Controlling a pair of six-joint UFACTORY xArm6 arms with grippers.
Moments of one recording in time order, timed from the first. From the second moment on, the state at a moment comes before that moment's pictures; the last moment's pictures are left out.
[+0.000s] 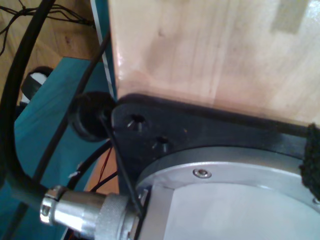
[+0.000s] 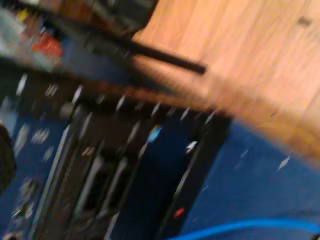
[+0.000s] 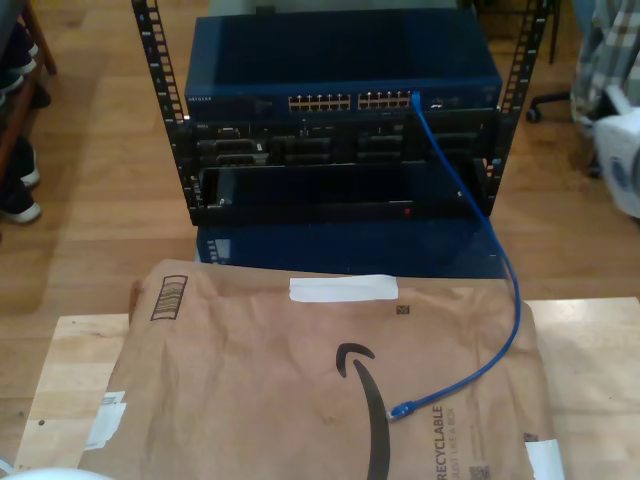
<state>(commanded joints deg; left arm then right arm) 90.3 -30.0 -6.0 11.6 65.3 -13.8 -11.0 -28.9 -28.8 -17.5 7.6 76.4</state>
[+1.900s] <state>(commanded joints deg) 90.3 -30.0 -6.0 11.6 65.3 -13.8 -75.0 -51.2 -4.5 -10.9 53.6 12.7</state>
